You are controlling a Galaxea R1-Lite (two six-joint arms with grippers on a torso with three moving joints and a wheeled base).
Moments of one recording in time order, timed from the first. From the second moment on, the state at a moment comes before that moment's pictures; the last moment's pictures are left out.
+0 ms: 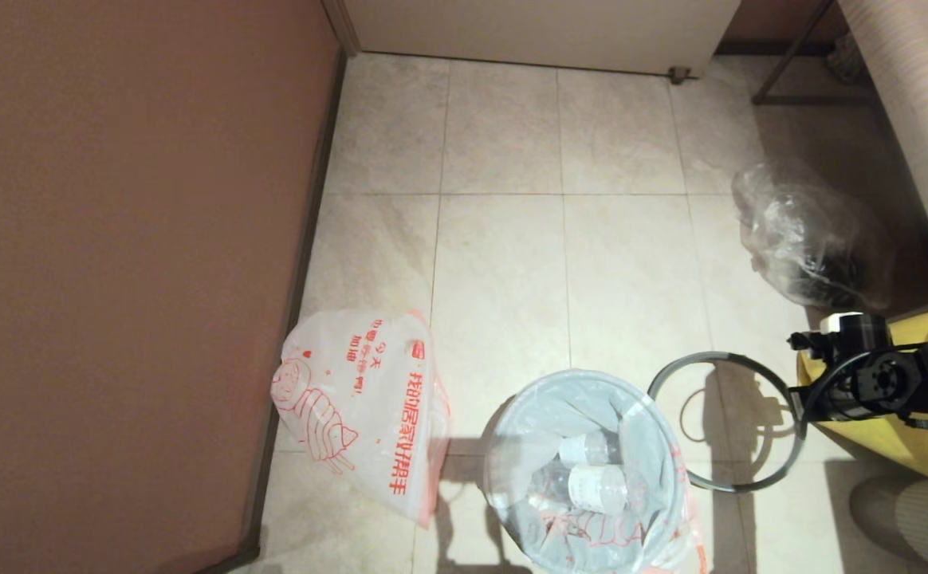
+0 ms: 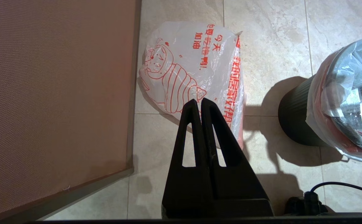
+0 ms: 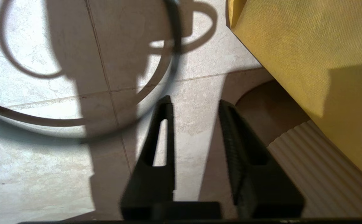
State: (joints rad) left arm 0.00 0.00 0.00 0.00 0.00 -0.01; right arm -0.23 2.30 -1.22 -0.25 -0.20 -0.17
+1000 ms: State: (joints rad) left arm 0.00 0.00 0.00 0.00 0.00 -0.01; right arm -0.15 1.51 -0.47 -0.24 -0.15 -0.18
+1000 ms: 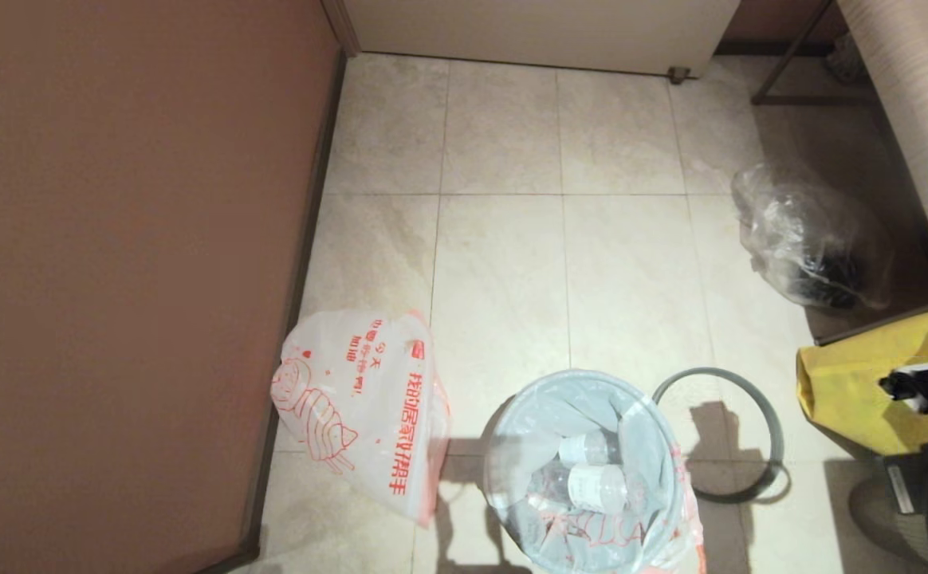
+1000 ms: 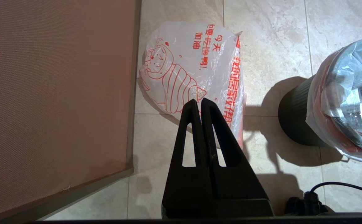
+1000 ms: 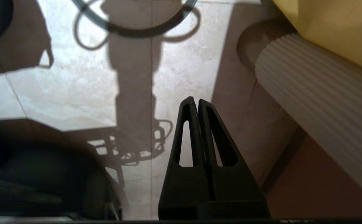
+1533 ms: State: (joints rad) left arm 0.00 0.00 0.00 0.00 0.00 -0.01; right arm -0.15 0.95 -0.33 0.10 -0.16 -0.13
